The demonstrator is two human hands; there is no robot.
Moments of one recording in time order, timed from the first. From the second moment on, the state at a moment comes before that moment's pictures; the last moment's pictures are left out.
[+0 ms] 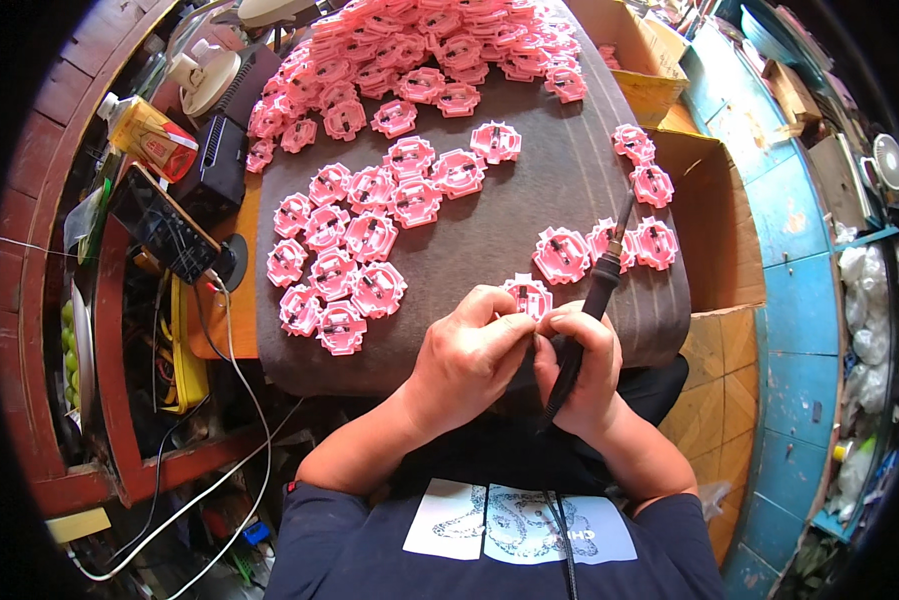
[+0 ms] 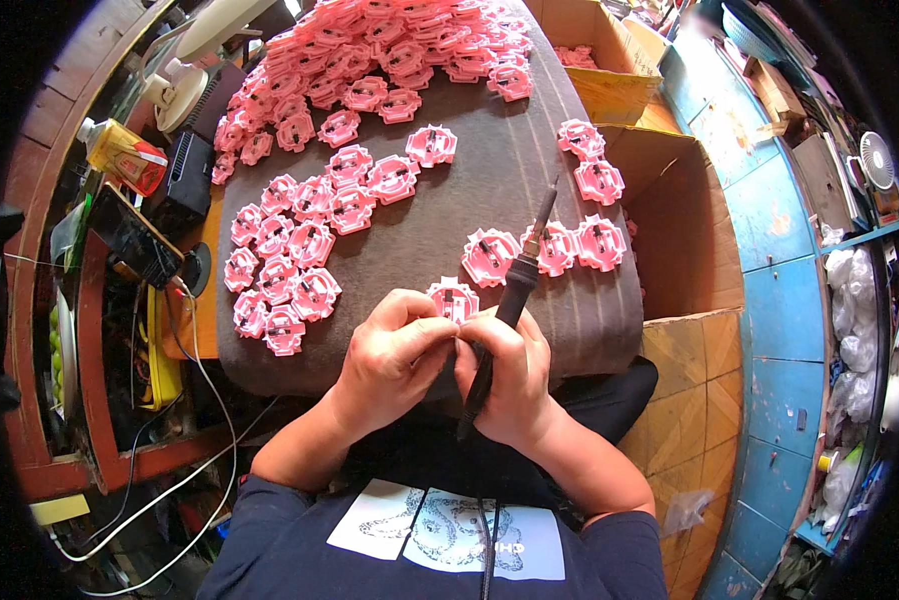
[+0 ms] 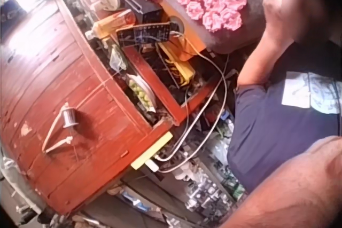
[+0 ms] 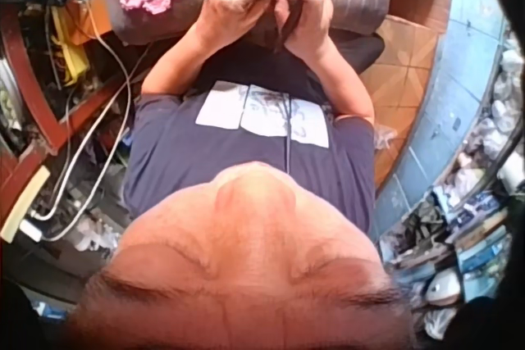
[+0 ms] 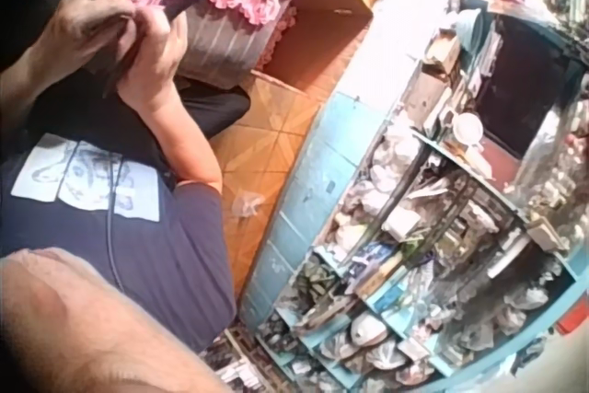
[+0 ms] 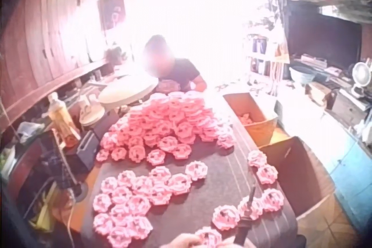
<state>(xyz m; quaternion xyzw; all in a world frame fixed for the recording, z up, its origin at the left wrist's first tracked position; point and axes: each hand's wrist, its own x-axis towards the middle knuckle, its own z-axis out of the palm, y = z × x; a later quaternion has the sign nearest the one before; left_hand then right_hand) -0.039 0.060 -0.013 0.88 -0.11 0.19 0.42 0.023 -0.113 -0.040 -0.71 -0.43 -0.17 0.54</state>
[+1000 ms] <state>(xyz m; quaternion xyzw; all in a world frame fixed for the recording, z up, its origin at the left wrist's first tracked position) -0.025 0.070 -0.008 0.88 -0.11 0.16 0.43 0.023 -0.114 -0.046 -0.73 -0.44 -0.24 0.47</state>
